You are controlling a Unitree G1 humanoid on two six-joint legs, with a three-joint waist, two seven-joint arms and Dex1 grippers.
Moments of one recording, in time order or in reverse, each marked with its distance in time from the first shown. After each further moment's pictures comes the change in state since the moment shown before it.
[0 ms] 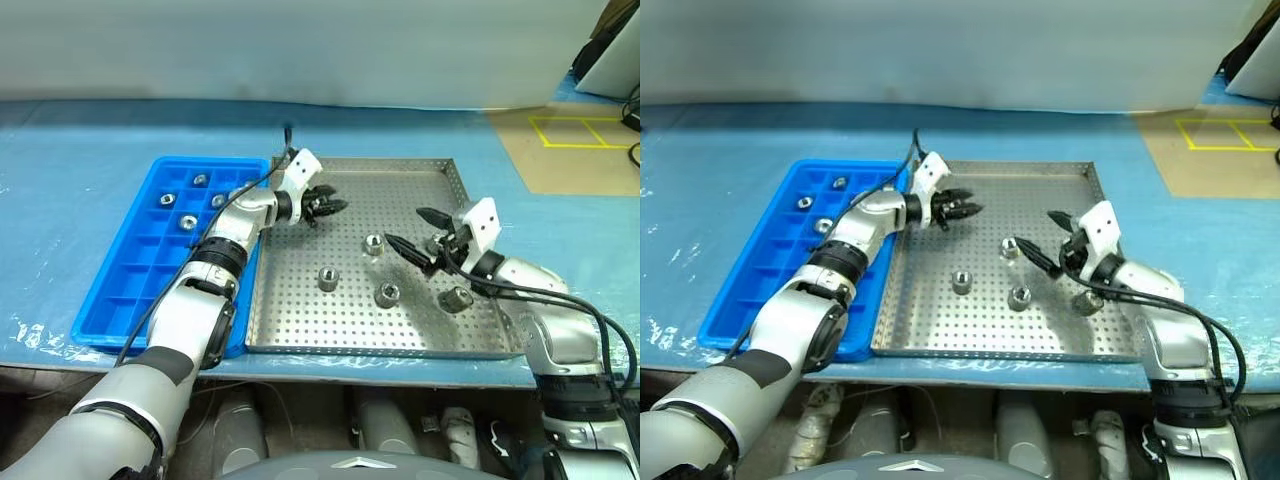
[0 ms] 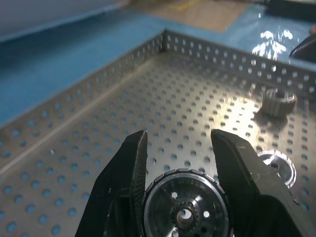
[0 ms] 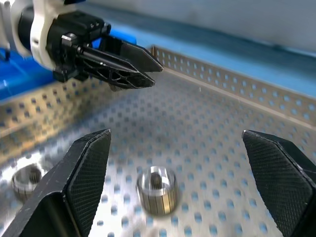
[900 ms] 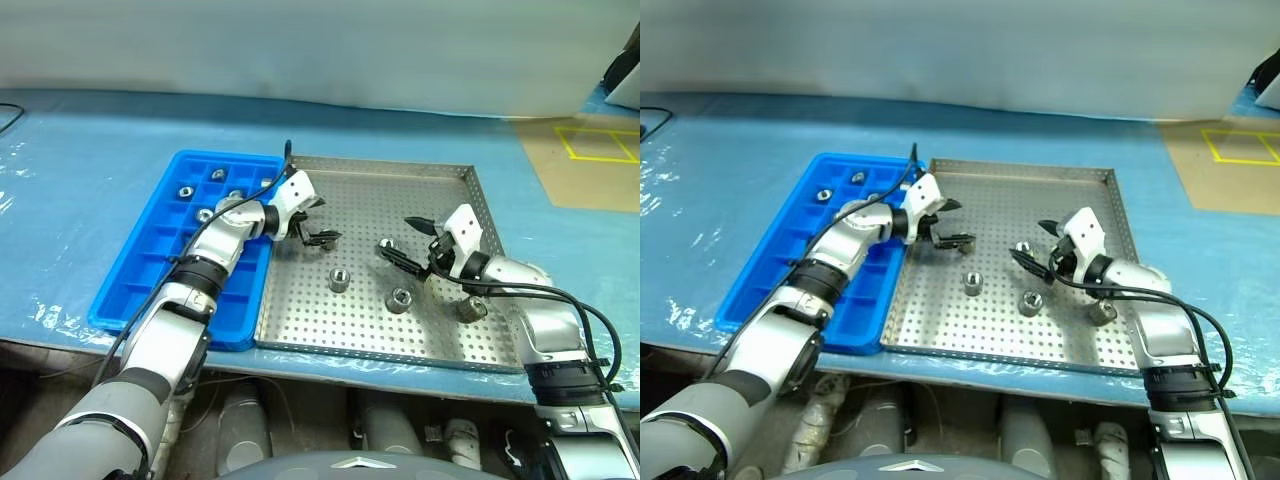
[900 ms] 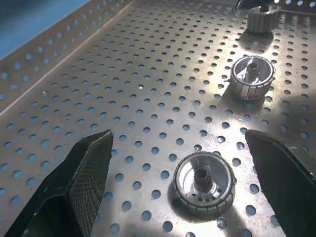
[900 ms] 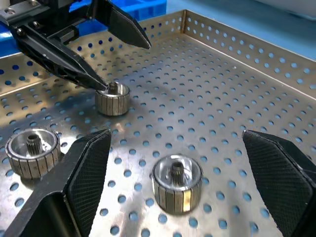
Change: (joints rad) left arm 0.008 0.092 -0.228 0.033 0.103 -0.027 -0.106; right arm 0.096 -0.052 0.040 0.022 -0.130 -0.071 0.029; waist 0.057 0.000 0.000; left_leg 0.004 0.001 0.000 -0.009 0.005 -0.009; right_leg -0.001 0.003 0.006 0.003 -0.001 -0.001
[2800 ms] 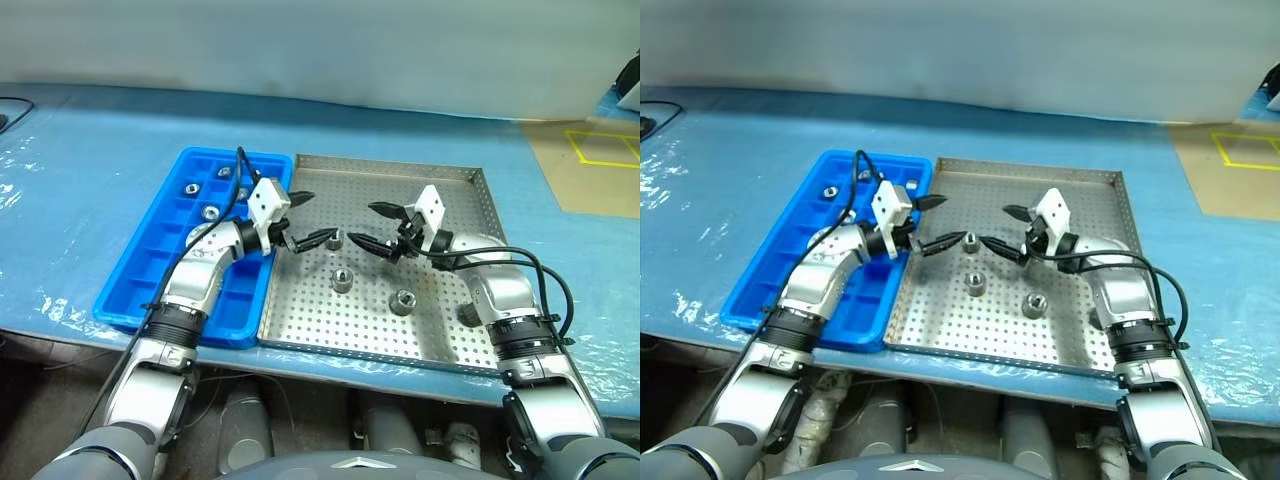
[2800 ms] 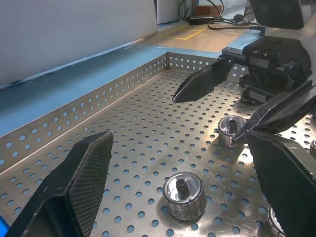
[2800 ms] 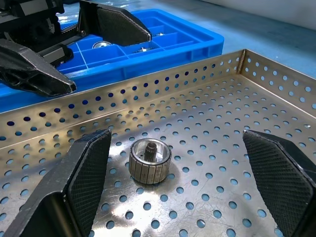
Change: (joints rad) left arm 0.361 0.056 0.143 -0.533 -0.210 0.003 0.063; right arm -0.284 0.099 0.112 0.337 0.003 -0.141 0.178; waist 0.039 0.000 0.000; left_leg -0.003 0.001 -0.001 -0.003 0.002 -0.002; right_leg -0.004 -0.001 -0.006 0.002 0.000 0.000
